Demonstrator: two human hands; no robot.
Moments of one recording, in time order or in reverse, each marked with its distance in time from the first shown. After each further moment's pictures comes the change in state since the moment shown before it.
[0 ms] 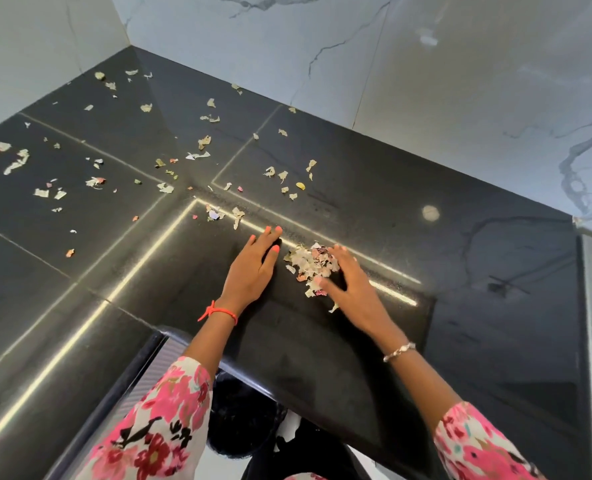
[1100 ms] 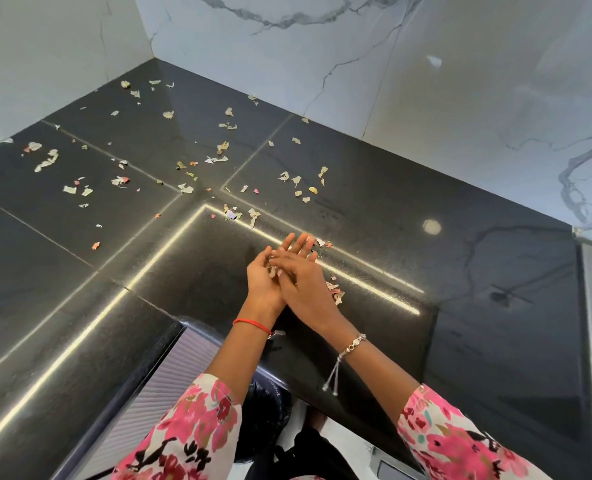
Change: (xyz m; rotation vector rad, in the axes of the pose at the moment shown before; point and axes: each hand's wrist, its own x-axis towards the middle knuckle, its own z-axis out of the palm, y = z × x) left_hand -0.024 0.047 0.001 -1.966 0.067 -0.618; right_hand 0.004 -0.104 0.058 0.161 0.077 -0.130
